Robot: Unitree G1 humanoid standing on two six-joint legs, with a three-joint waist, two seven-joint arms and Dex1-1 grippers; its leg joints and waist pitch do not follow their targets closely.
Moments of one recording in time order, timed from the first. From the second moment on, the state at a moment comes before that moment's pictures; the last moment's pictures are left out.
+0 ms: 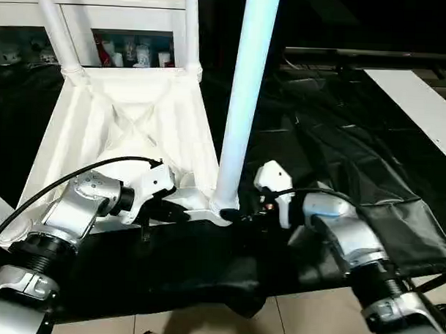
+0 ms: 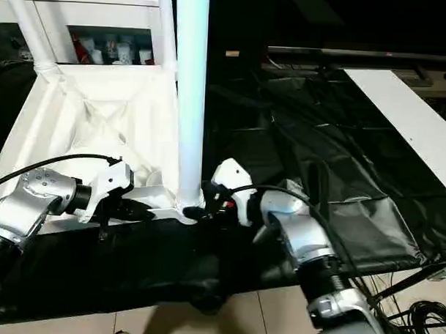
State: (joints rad) left arm -0.53 0.54 -0.26 0.45 -0.02 0.22 -1.26; right arm -0.52 -0.25 0.25 0.45 0.09 0.14 1.00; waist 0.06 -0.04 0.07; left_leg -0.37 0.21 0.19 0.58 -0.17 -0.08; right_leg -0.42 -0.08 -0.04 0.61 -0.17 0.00
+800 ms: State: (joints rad) left arm -0.54 0.45 -0.22 0.47 0.01 0.27 -1.07; right arm -0.54 -0.12 0.18 0.56 0.07 0.13 0.70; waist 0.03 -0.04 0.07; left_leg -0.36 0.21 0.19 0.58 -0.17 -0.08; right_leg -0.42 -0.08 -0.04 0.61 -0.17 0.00
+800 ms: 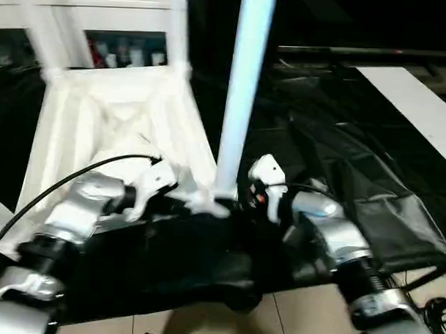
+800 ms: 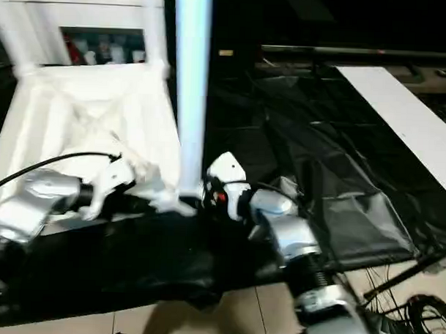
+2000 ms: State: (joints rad) left arm -0.59 0.38 -0.28 0.45 0.04 0.38 -1.00; right arm -0.48 -0.31 0.19 0.35 0.13 0.21 0.82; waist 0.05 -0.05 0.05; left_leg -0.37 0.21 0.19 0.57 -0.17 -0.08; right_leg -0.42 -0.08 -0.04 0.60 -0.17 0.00
